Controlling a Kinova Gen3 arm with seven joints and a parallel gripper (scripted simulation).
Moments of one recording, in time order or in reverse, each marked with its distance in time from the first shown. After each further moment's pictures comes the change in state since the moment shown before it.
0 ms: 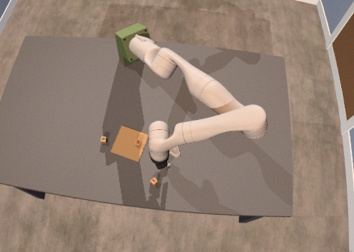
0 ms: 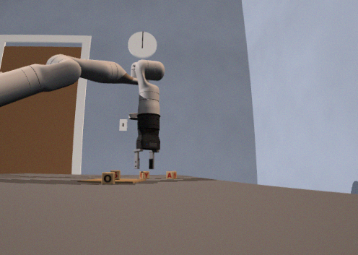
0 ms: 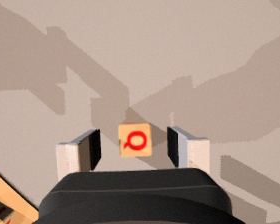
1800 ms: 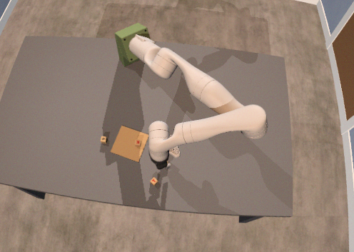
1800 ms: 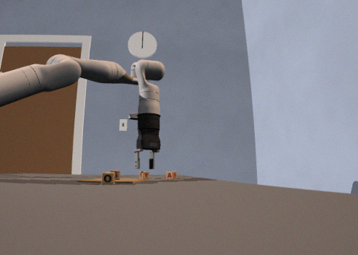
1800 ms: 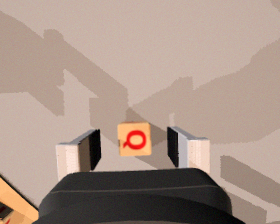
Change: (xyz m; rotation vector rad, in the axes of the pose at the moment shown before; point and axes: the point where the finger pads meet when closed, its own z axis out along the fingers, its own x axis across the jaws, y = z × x) arm 0.000 0.001 0.000 -0.001 0.000 0.002
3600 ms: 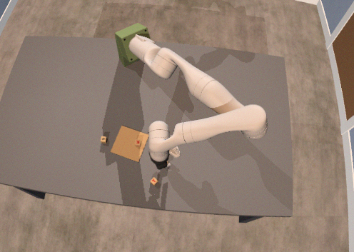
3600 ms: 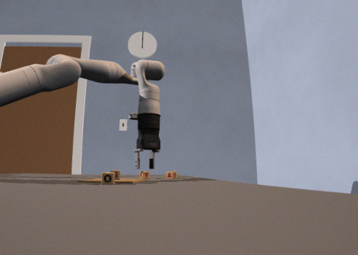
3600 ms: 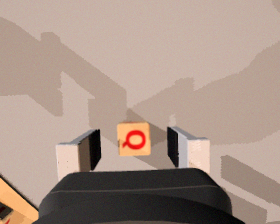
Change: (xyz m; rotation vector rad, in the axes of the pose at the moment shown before) arm 0.000 0.000 0.000 -0.001 0.001 0.001
